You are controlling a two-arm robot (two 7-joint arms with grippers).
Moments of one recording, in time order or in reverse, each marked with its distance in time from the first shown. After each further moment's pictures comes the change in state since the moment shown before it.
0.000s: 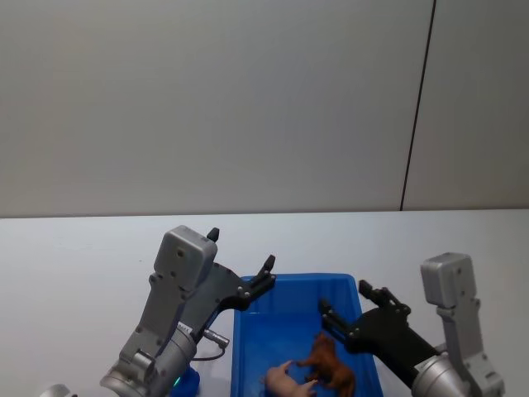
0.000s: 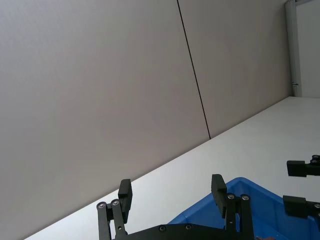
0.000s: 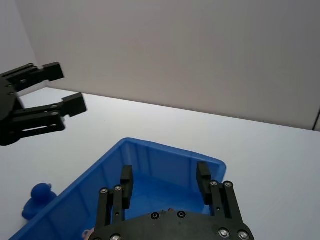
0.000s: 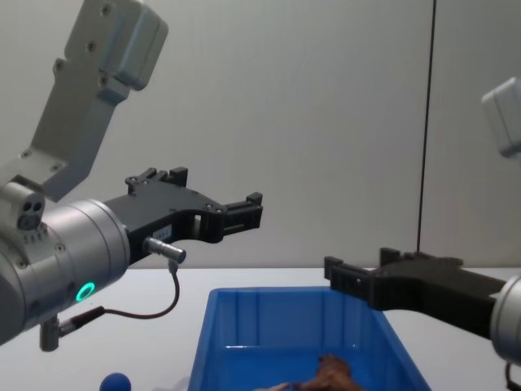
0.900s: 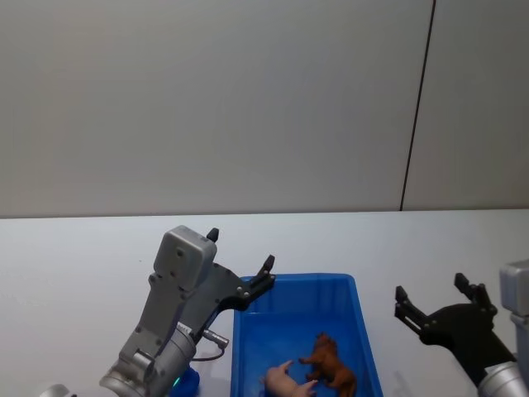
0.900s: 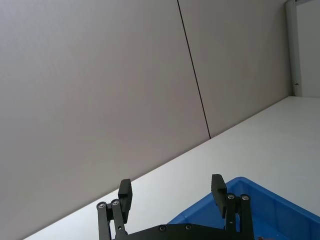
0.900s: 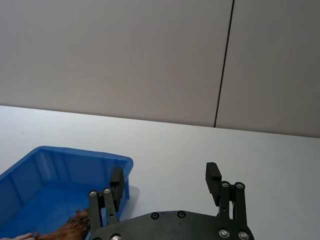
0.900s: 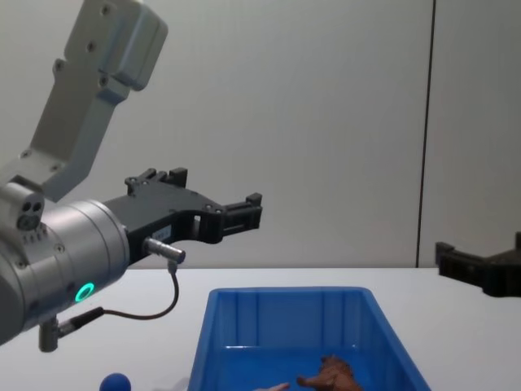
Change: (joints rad) left arm 0.000 0.000 -0.001 0.000 0.000 0.001 0.000; right arm -0.104 0.074 0.061 -0.117 -0.014 -0.033 -0.238
